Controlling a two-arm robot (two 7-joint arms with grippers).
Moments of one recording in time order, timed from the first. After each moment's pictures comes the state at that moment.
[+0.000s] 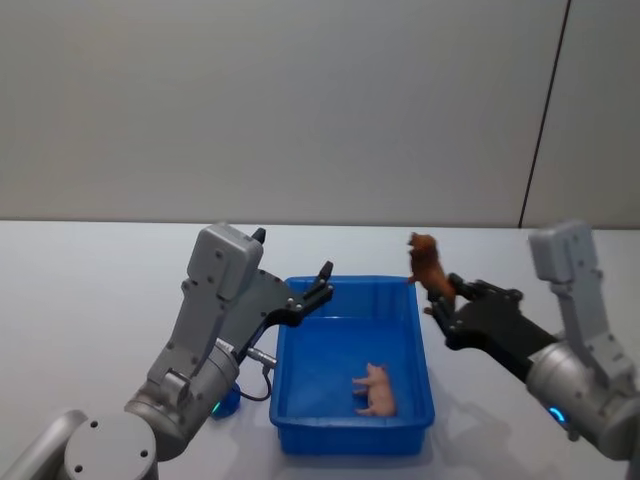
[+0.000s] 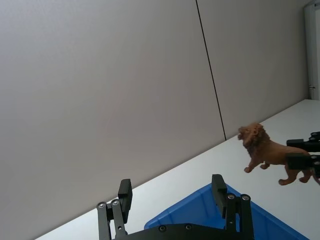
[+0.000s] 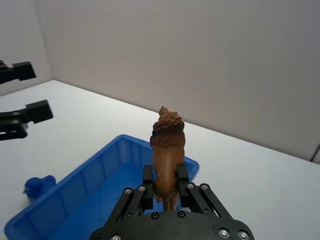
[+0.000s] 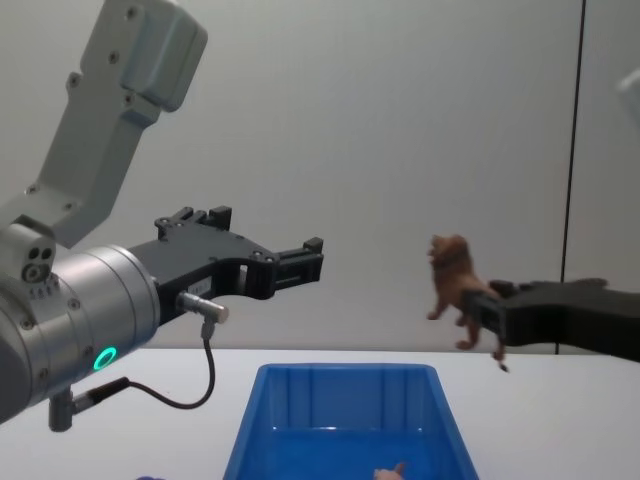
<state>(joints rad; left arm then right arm) -0.24 0.38 0.45 -1.63 -0.20 0.01 -0.01 0.16 0.24 -0.28 -1.61 0.21 0.21 0.26</state>
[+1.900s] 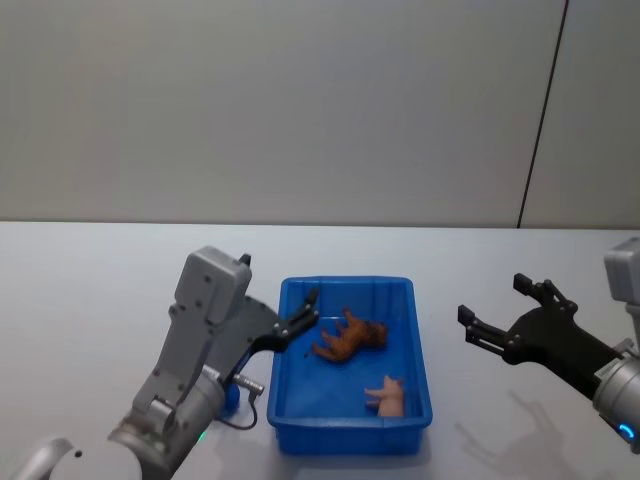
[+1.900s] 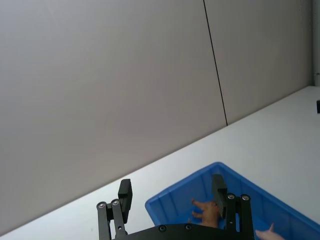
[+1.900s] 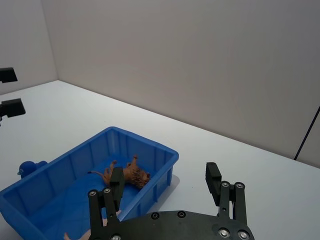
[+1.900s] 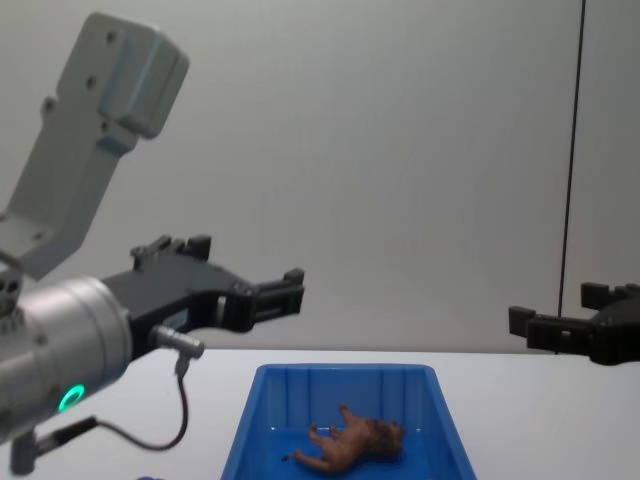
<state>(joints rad) -0.18 0.42 0.45 -1.68 -0.21 0.05 0.03 0.12 0.34 -0.20 -1.58 0.29 0.09 0.39</state>
